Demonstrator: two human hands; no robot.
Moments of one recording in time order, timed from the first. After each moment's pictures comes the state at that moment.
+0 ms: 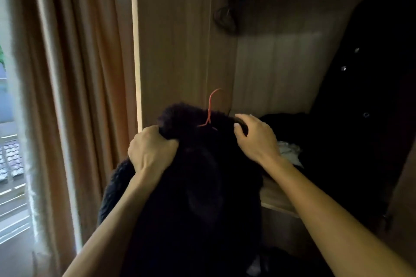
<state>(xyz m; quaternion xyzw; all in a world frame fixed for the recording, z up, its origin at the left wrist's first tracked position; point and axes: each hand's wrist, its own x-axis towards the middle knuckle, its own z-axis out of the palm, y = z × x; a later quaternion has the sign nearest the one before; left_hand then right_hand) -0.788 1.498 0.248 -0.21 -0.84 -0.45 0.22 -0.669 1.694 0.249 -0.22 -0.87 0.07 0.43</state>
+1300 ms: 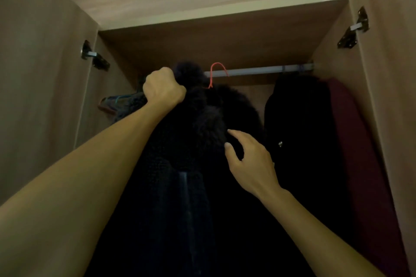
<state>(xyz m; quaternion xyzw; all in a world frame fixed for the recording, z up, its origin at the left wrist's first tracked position) -0.775 1.947 0.588 -0.38 -0.69 -0.49 0.37 -0.620 2.054 0.436 -0.18 -0.78 -0.03 0.60</state>
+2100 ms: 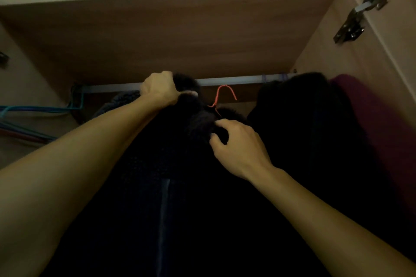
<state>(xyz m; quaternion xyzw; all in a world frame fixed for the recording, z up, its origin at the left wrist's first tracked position) -0.790 2.135 0.672 -0.46 -0.69 -0.41 0.38 -0.634 2.199 0.543 -0.25 -0.77 -0.13 0.57</state>
